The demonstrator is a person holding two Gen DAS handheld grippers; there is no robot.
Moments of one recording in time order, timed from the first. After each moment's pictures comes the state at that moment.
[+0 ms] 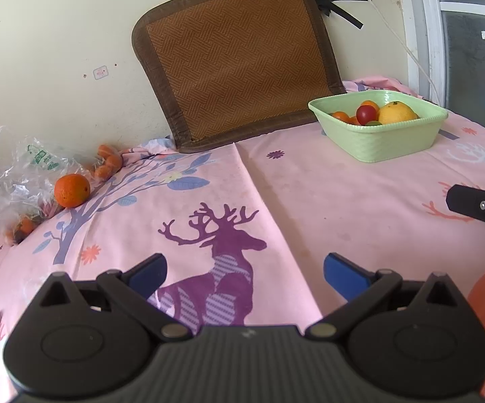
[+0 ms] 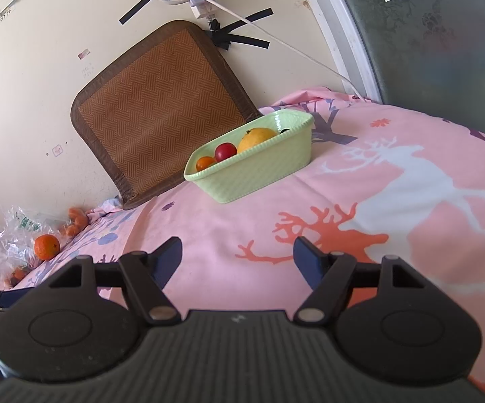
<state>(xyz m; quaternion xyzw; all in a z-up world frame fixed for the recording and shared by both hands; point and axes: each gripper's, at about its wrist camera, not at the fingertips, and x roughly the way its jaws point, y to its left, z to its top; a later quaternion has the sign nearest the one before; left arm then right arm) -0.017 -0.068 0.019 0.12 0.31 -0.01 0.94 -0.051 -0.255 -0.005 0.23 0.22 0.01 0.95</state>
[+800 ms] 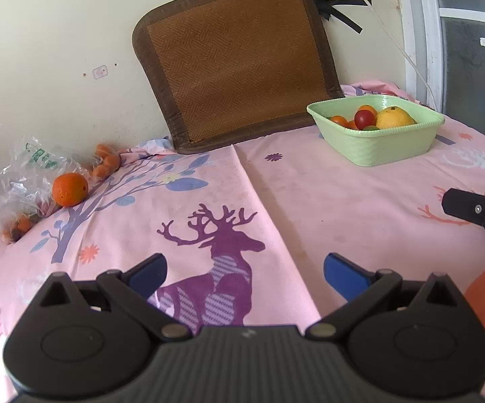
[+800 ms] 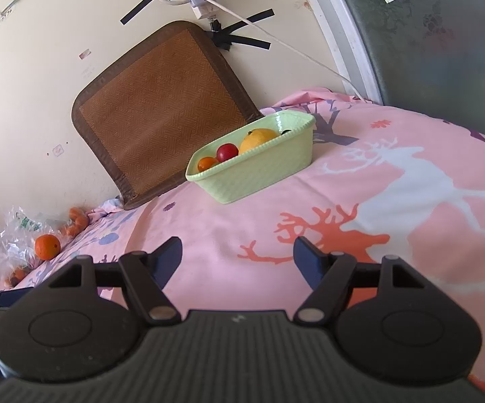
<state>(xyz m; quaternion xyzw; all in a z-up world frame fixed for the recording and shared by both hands) -0.019 -0.066 0.022 0.11 0.31 -0.02 0.94 -0.052 -0.253 -0.004 0.23 0.22 0.01 0.95</state>
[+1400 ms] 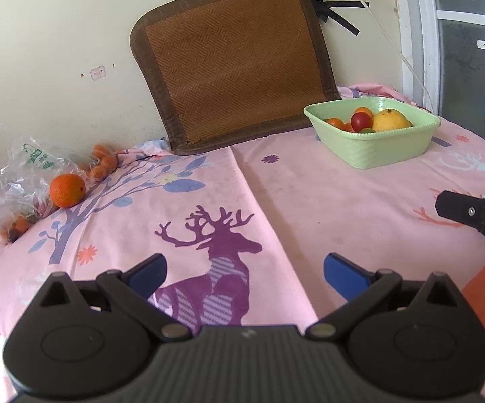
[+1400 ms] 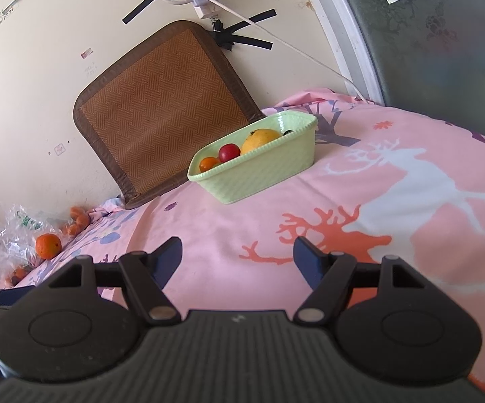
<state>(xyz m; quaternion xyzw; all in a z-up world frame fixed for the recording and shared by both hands) -0.020 -0.065 0.024 0.11 0.31 -0.03 0.94 -0.051 -0.252 -0.003 0.23 0.22 0.02 0.95</state>
